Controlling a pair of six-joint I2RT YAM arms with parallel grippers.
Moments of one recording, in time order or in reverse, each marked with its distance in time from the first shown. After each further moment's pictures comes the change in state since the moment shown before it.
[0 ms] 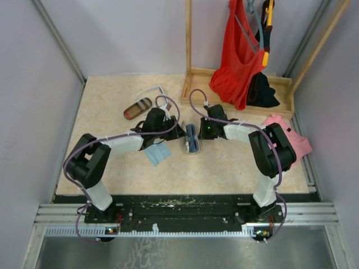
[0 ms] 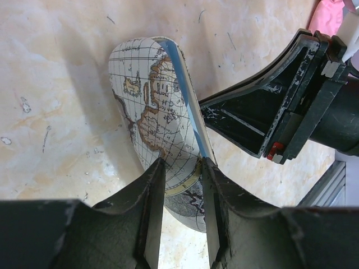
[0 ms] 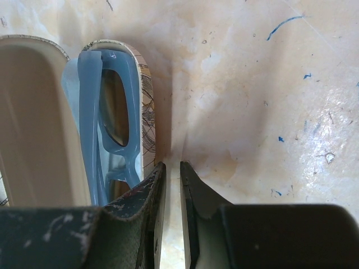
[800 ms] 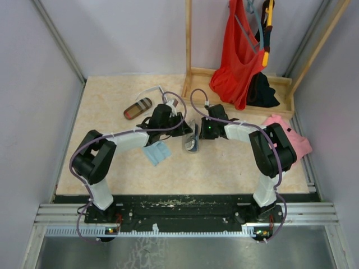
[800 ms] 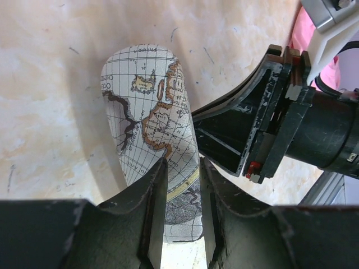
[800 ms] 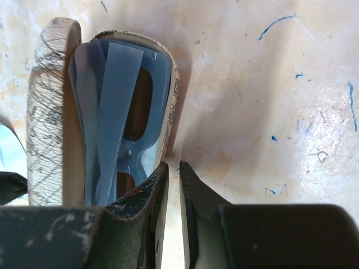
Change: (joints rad) left arm -0.029 0.070 0.104 -0.008 0.000 0.009; right arm -0.009 0.000 0.000 -0.003 -0.010 0.000
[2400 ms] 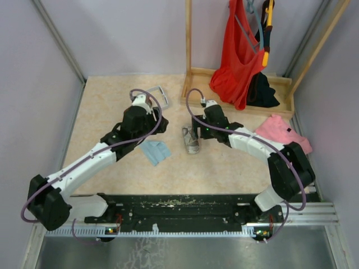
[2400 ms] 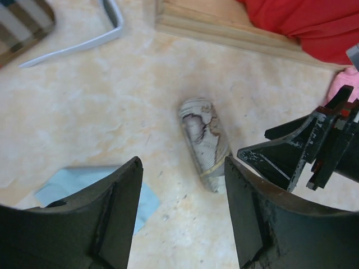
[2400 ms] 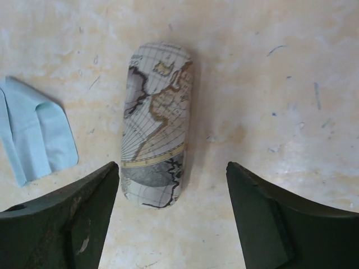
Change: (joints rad) left arm -0.017 -0.520 -0.078 -0.309 -0.425 0.188; right arm 0.097 -0.299 -0.074 -0.045 0.187 -0.063
